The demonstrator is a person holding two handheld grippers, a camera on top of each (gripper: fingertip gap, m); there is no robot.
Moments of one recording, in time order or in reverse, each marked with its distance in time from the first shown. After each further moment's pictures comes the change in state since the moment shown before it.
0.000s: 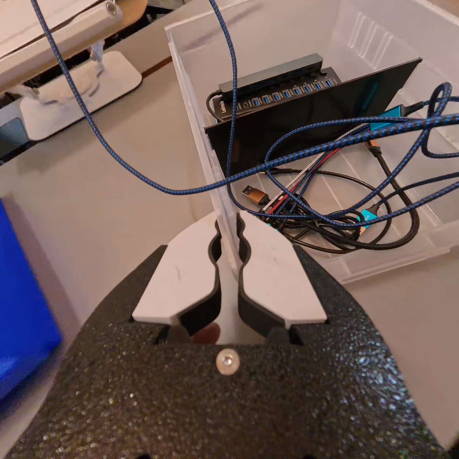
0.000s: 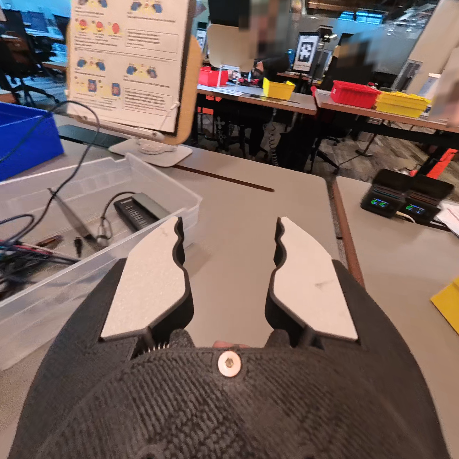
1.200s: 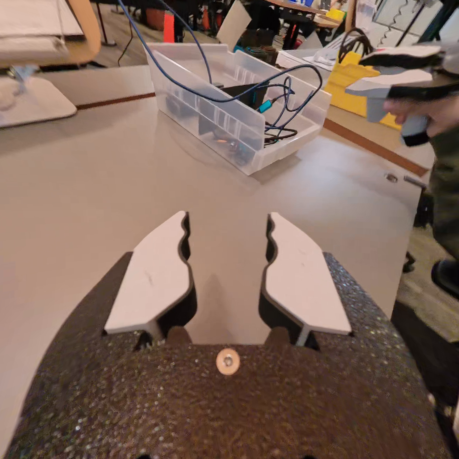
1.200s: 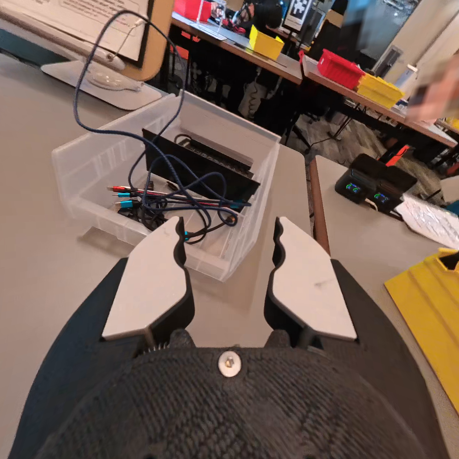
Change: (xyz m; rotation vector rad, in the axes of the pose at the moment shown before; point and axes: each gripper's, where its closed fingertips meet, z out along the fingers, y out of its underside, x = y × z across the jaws) left arm 0.033 -0.027 -0.015 0.236 0.314 -0.217; right arm 0.015 0.040 0.025 -0.158 0.103 -0.173
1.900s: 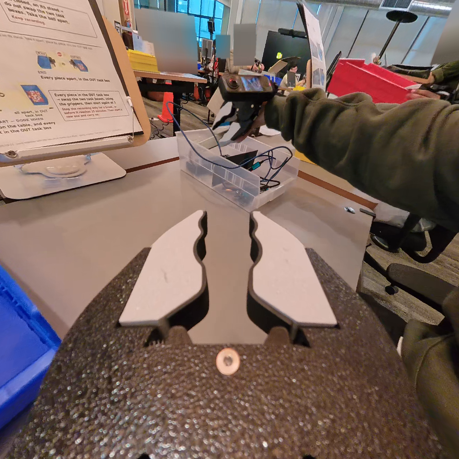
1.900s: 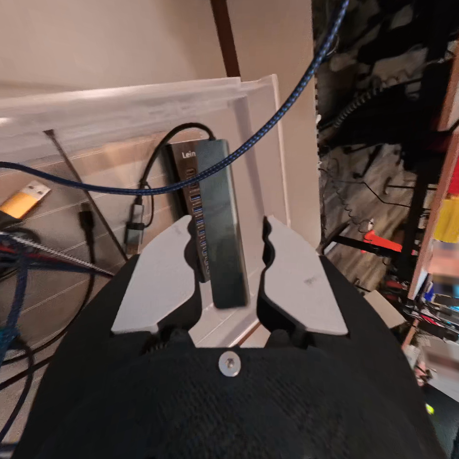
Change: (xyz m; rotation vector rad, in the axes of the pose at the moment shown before) left arm -0.035 -0.061 -0.114 0.201 0.065 0.019; right arm -0.034 -0.045 0.244 -0.451 -0.388 -0.861
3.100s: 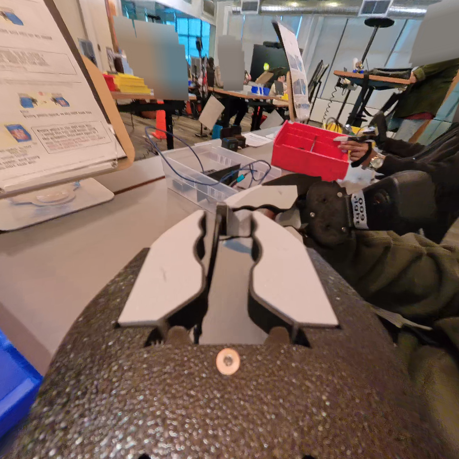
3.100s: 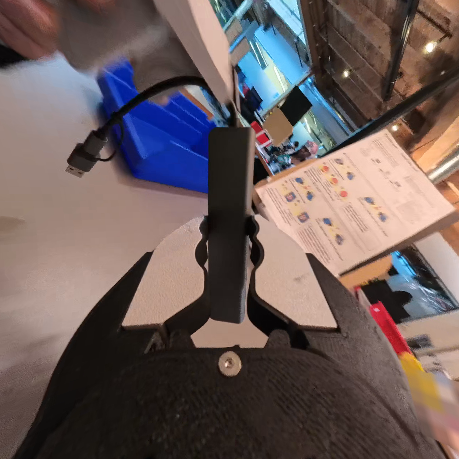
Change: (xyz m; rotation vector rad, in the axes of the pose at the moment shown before) left arm 0.041 -0.022 -0.002 0.046 0.029 0.066; right arm -0.250 -0.241 -0.220 0.940 0.322 -0.002
